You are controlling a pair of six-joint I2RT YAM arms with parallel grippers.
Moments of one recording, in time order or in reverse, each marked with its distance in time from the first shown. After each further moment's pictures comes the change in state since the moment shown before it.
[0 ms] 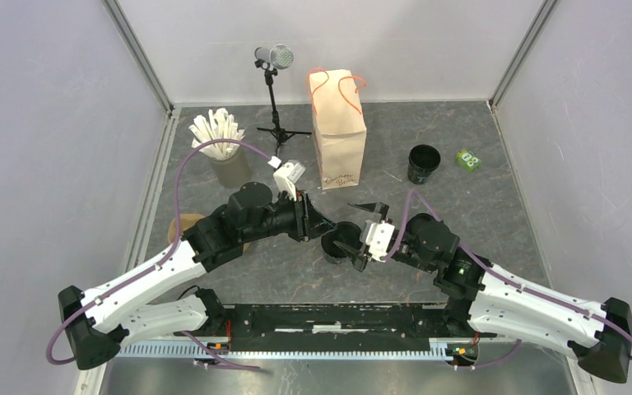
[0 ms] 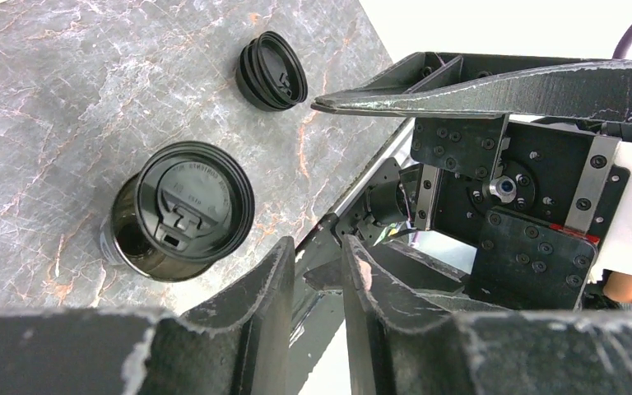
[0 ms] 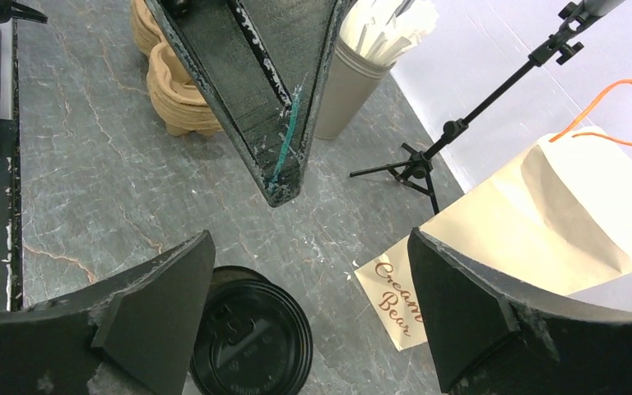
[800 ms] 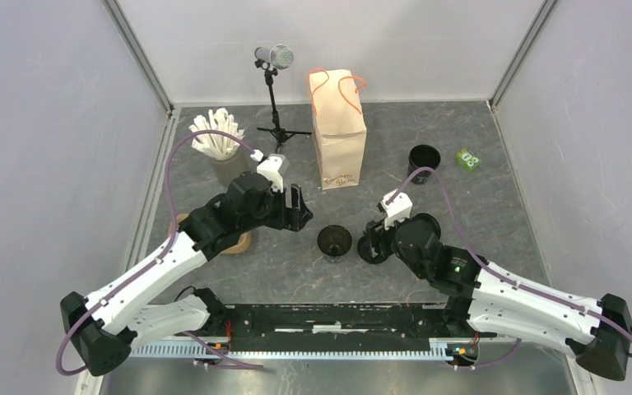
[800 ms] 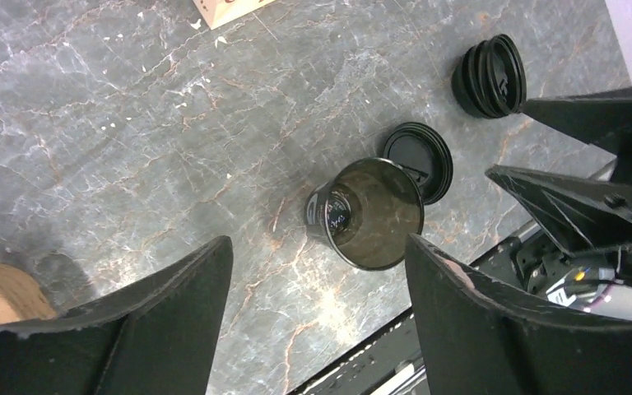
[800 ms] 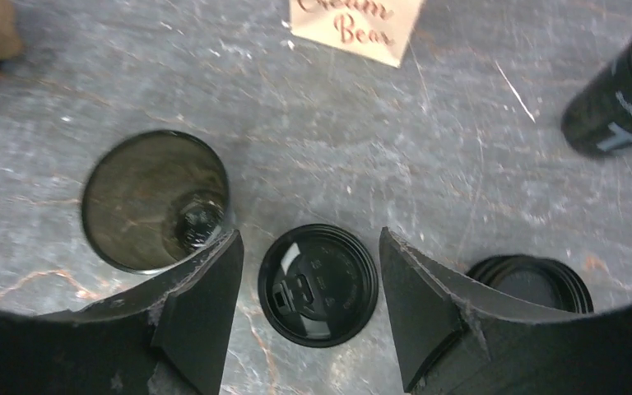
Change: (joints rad) left arm 0.157 0.039 0.025 -0.241 -0.209 0.200; right arm -0.001 0.047 0.022 -0.381 0.576 0.716
